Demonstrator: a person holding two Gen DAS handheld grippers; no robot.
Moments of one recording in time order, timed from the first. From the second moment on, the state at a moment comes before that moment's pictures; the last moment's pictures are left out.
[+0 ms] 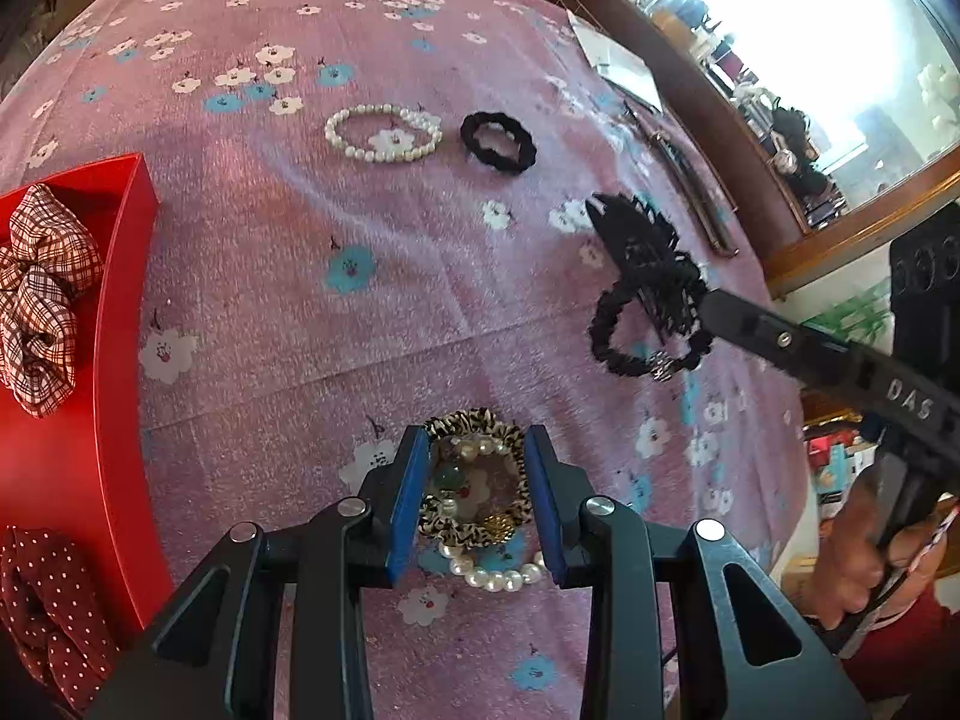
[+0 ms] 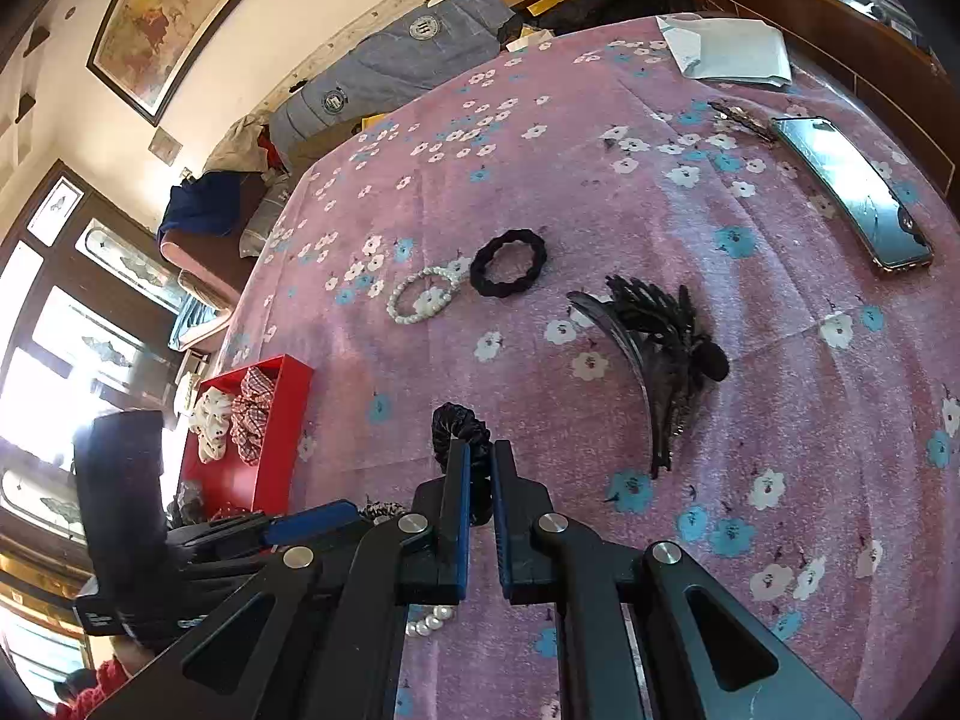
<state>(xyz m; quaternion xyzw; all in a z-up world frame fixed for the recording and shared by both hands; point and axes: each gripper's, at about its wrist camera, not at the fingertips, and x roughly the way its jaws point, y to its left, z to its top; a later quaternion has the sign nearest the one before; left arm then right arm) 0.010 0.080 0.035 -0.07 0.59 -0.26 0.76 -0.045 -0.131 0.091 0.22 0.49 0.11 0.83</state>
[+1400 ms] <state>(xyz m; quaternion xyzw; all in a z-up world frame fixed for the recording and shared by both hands) -0.019 0.124 0.114 -0.12 0.51 -0.24 0.82 -0.034 -0.109 0.103 0.20 0.49 0.15 0.83</state>
